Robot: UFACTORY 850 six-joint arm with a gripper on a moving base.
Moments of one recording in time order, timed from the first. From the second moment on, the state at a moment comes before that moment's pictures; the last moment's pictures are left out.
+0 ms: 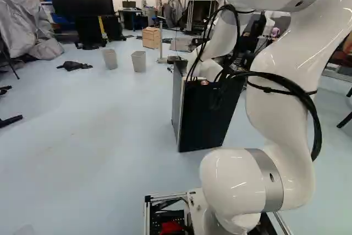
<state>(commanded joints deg) -6.5 -15.4 -43.7 -0.1 55.4 0.0</state>
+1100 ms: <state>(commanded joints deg) -5.1 -8.9 -35.8 -0.1 54.3 0.0</state>
